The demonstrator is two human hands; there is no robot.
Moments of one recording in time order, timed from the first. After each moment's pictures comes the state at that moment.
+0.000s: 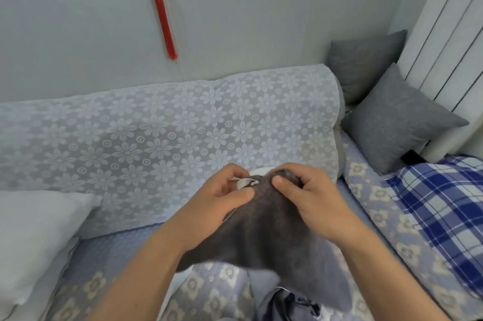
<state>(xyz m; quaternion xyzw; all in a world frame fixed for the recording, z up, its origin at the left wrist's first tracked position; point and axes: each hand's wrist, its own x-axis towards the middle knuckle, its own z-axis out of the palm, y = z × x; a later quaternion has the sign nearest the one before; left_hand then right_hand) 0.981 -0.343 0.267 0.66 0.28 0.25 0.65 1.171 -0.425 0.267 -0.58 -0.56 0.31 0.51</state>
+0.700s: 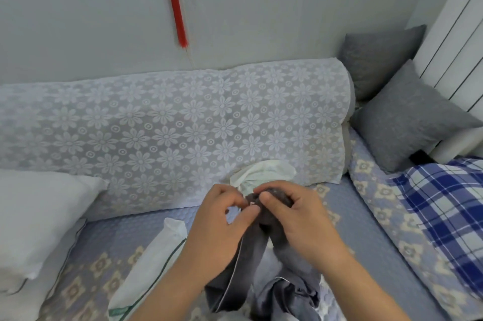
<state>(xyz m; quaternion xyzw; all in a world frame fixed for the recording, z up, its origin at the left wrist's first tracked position) 0.964 -0.386 0.227 0.74 0.44 0.33 0.38 1.121 -0.439 0.248 -0.59 -0.47 0.37 0.54</state>
